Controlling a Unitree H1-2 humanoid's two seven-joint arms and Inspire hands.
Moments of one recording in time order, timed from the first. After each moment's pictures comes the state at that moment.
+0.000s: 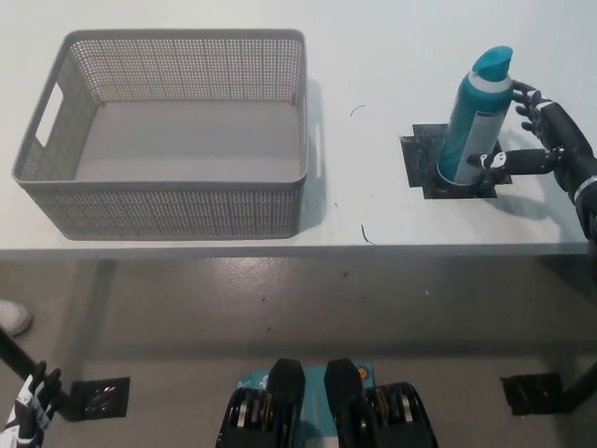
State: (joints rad) left_arm 0.32 0.15 0.19 -0.16 -0.04 -0.23 -0.02; right_arm -0.78 -0.34 0.02 0.60 -0.08 0.22 0.15
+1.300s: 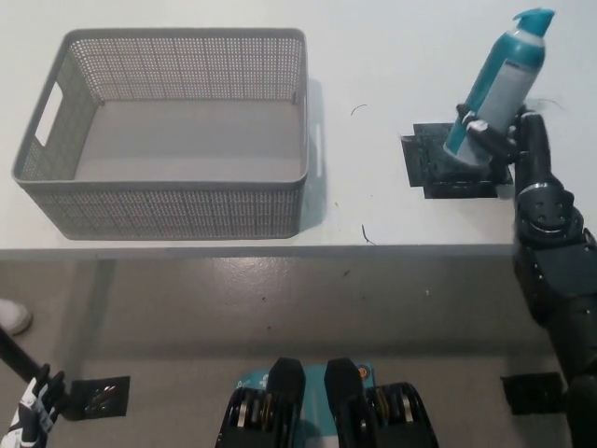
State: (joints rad) left_arm 0.33 0.15 0.17 -0.16 -0.04 -0.23 -0.03; right_arm -0.91 -0.17 -0.10 0.98 -0.06 -0.06 -0.24
